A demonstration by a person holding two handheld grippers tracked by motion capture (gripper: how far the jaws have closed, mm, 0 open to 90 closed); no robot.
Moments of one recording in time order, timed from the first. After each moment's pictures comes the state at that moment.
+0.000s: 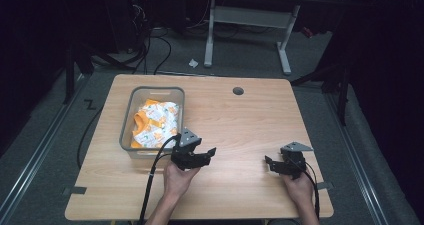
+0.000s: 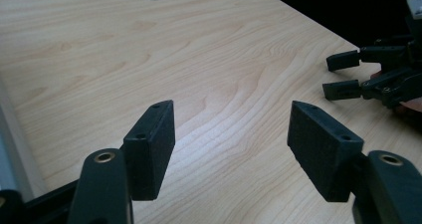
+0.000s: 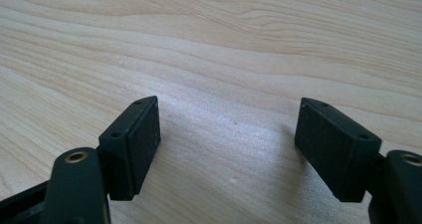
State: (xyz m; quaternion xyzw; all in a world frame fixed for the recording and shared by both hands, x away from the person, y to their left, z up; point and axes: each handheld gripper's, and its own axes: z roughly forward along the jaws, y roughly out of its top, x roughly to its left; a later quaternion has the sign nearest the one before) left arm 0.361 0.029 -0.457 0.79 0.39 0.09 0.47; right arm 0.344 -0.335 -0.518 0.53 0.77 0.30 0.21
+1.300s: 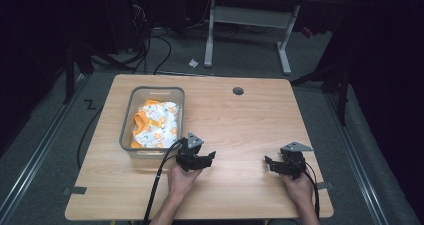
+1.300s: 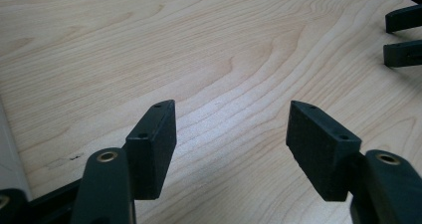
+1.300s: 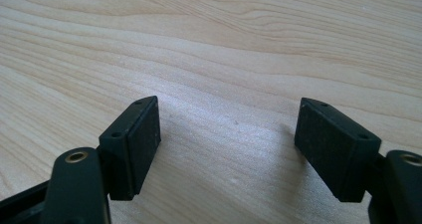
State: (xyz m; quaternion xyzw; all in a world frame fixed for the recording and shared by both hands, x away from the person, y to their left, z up) left arm 0.375 0.016 -0.500 0.80 0.41 0.10 0.42; right arm 0.344 -0.334 -0.518 0.53 0.77 0.30 0.21
